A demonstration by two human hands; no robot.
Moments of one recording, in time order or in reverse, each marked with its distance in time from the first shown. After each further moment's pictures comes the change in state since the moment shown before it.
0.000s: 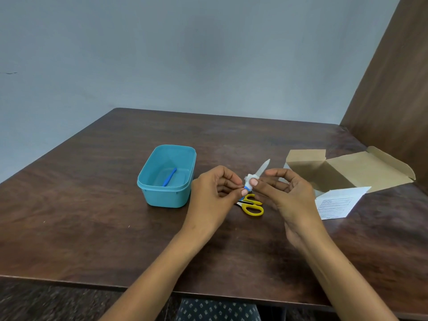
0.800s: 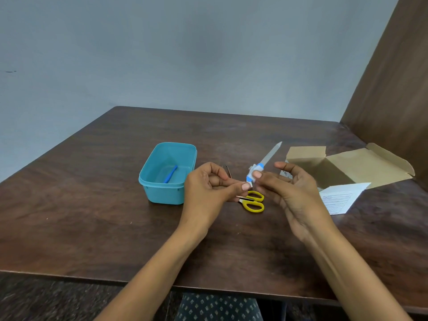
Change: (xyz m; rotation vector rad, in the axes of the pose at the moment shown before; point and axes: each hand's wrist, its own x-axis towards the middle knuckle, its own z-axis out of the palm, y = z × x) left_hand -0.006 0.010 -0.007 -0.344 0.026 -0.148; right_hand -0.003 -0.013 0.000 0.114 -0.040 0.089
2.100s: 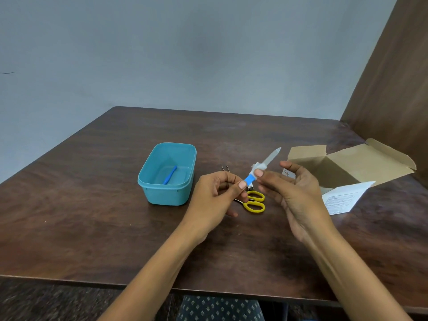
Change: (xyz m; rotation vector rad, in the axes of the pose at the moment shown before) left_hand 0.001 -0.004 0.000 0.170 -0.179 -0.096; right_hand 0.002 0.002 0.001 0.041 0.056 -0.022
